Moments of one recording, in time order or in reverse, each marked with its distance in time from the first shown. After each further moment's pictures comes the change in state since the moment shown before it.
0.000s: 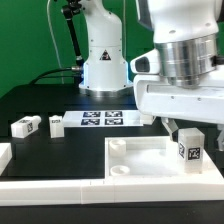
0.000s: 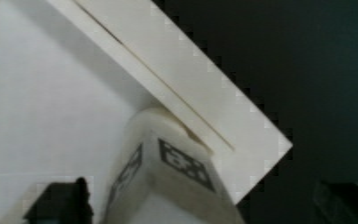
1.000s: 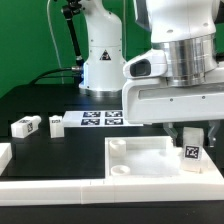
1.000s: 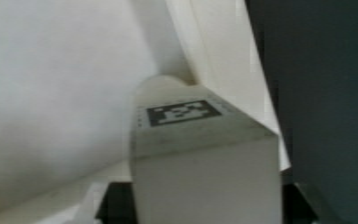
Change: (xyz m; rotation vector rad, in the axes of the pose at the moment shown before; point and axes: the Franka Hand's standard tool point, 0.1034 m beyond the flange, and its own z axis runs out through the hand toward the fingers) arm 0.008 0.005 0.000 -0.013 0.019 -0.372
